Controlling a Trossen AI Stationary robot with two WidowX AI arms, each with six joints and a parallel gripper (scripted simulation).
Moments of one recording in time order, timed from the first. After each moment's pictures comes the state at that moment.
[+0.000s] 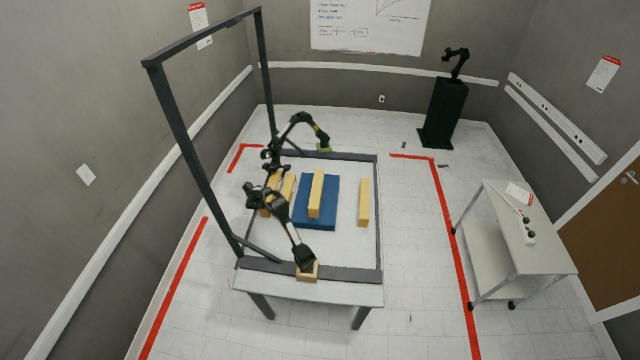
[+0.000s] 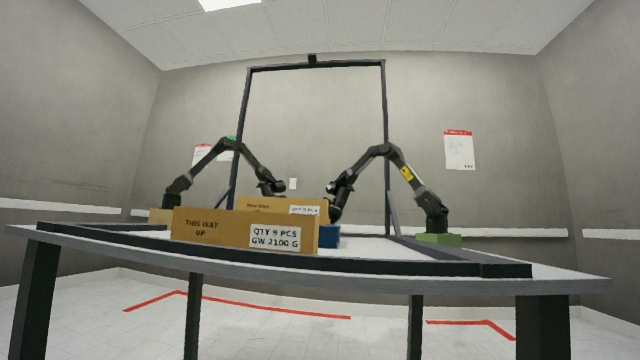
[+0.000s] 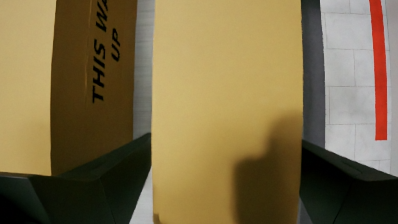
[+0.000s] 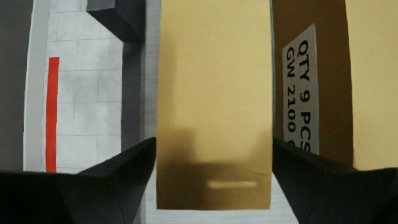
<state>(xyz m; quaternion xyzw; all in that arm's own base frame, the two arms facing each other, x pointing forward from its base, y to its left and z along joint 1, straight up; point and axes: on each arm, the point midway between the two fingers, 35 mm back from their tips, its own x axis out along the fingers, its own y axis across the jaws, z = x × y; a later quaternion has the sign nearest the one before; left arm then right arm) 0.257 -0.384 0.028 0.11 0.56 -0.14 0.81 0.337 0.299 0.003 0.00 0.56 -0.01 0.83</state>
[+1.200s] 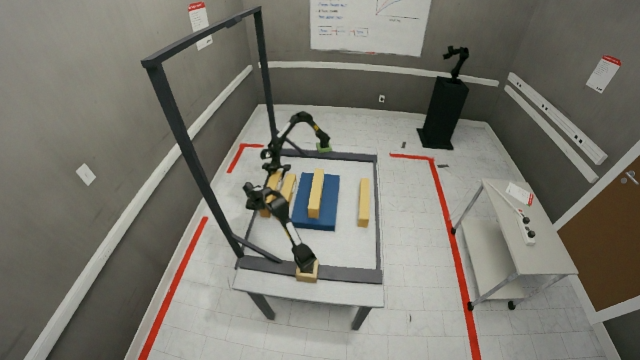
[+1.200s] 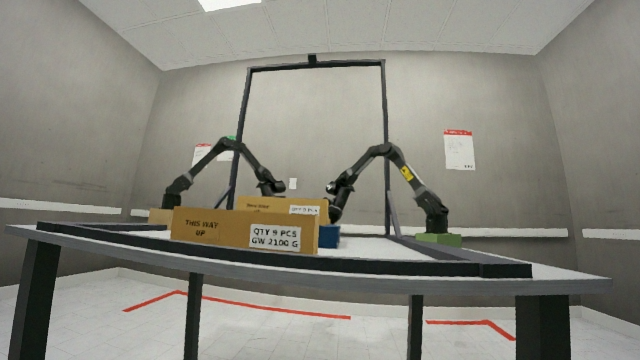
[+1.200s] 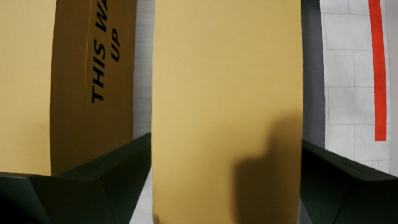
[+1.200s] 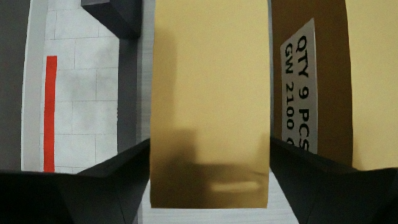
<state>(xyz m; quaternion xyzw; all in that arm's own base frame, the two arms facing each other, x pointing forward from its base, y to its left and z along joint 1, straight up) 0.257 -0.384 0.028 0.11 0.56 -0.14 0.81 0.335 0.297 0.001 0.00 0.57 -0.01 0.82</state>
